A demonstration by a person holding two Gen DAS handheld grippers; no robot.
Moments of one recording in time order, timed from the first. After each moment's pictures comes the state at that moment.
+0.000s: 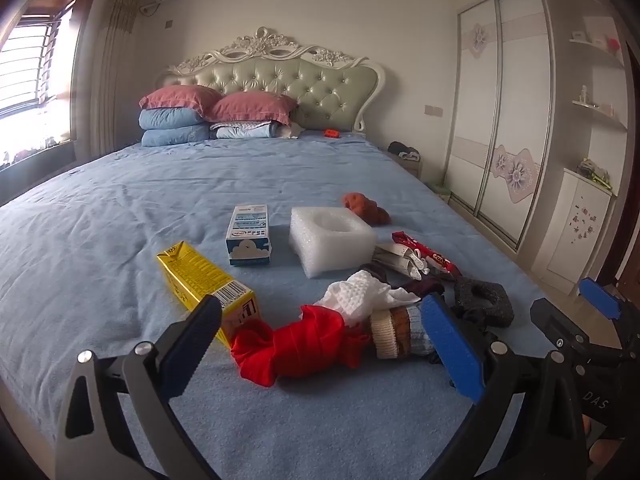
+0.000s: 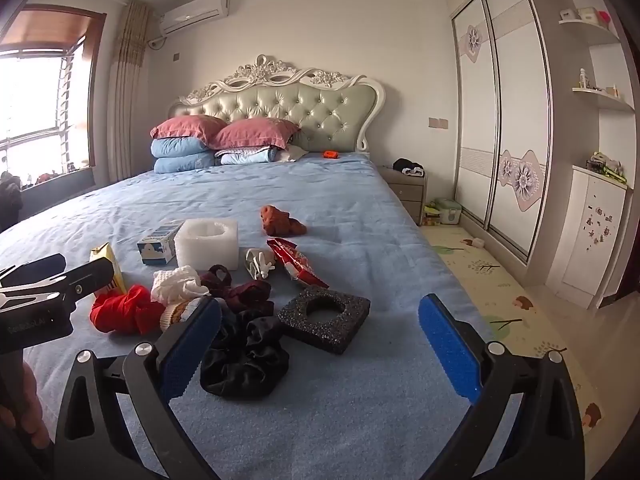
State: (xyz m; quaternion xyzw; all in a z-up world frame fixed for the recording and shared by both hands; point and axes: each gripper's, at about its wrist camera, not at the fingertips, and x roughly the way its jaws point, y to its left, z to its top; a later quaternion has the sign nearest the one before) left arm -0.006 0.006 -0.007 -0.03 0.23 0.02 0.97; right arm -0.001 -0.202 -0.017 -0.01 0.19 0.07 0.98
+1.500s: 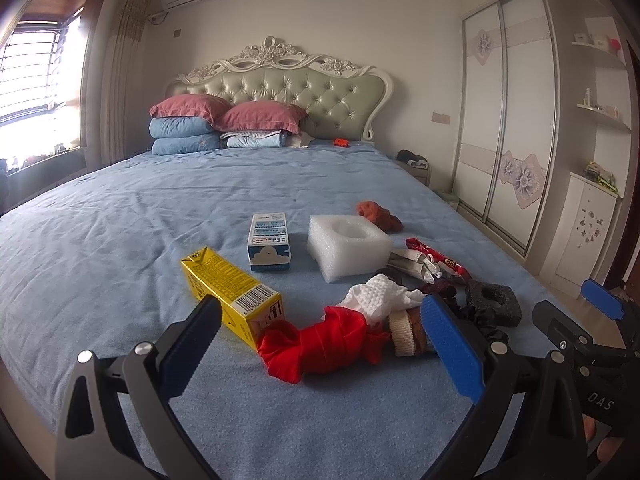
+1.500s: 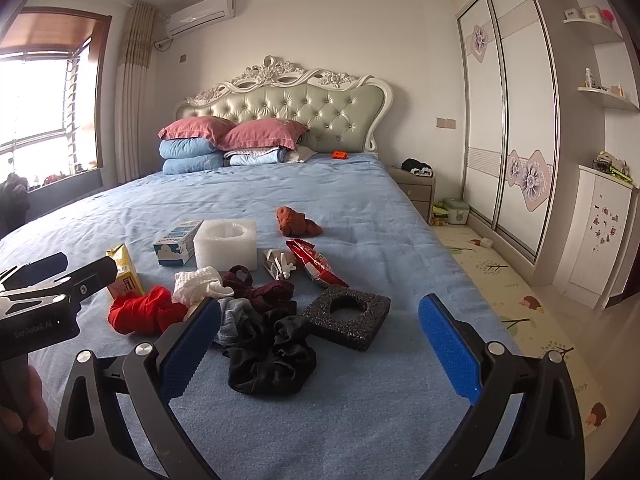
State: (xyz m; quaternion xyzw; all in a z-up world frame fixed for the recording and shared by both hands) left arm -0.021 0.023 0.000 -0.03 0.21 0.03 0.98; right arm -0.008 -0.188 -0.017 0.00 0.18 0.09 0.98
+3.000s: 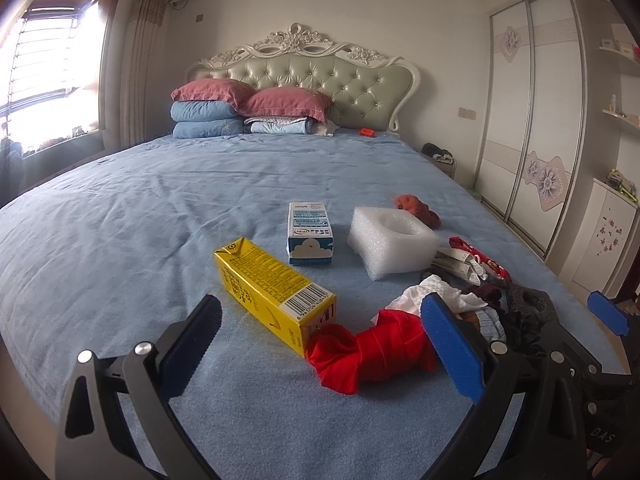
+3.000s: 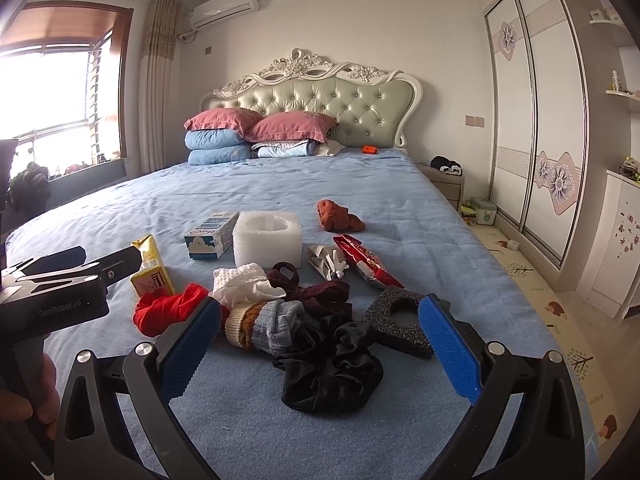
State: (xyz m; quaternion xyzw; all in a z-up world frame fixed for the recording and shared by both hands) left arm 0.001 0.059 -0.009 -0.05 0.24 0.07 0.97; right arm 0.006 -0.148 -0.023 -0.01 0.20 0.14 0.97
